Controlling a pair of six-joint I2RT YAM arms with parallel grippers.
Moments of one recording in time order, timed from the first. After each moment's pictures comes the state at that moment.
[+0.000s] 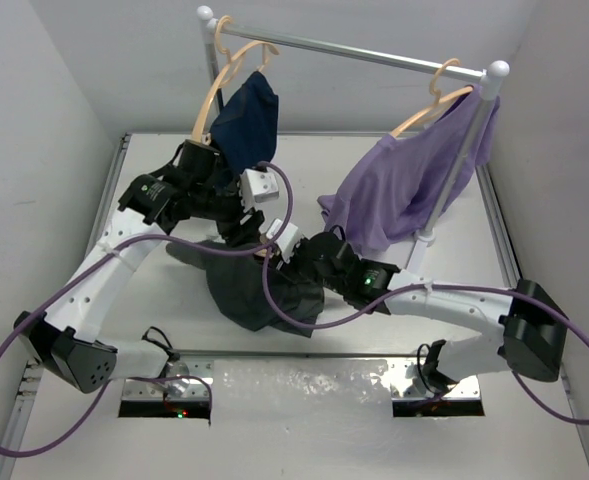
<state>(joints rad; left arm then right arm) -0.46 1.30 1.46 -1.01 0.58 0.64 1.04 1.34 0.85 0.12 0.19 -0.24</state>
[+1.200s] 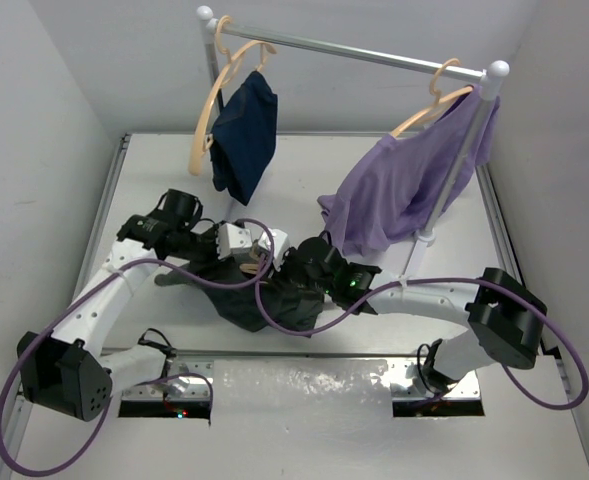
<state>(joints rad) -0.27 1.14 1.00 -0.99 0.54 1.00 1.04 1.47 0.78 0.31 -0.01 -0.13</state>
